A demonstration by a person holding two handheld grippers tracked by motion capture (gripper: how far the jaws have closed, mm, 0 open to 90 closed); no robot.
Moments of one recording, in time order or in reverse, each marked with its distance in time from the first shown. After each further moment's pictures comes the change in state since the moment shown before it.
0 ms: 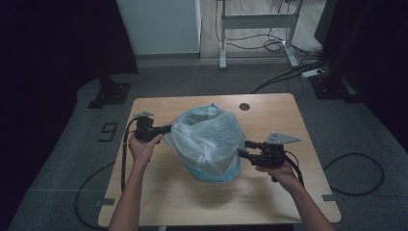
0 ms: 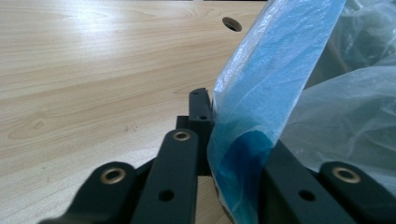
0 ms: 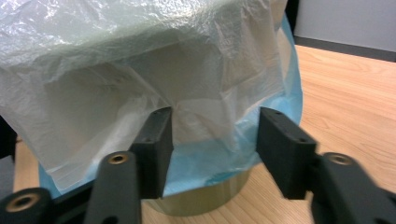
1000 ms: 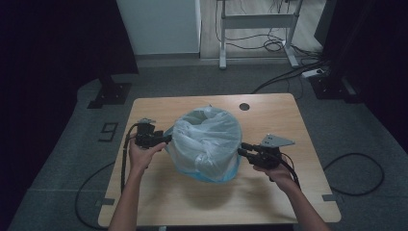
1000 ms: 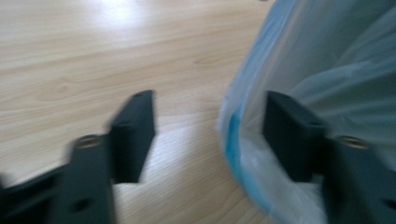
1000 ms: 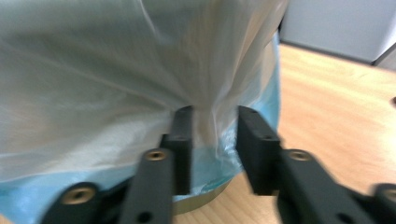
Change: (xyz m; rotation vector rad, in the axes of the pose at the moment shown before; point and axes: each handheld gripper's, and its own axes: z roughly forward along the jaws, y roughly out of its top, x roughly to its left) left arm -0.006 -0.020 -0.011 0.048 0.115 0.019; right arm 0.005 -0.007 0.009 0.003 -0.078 -0.068
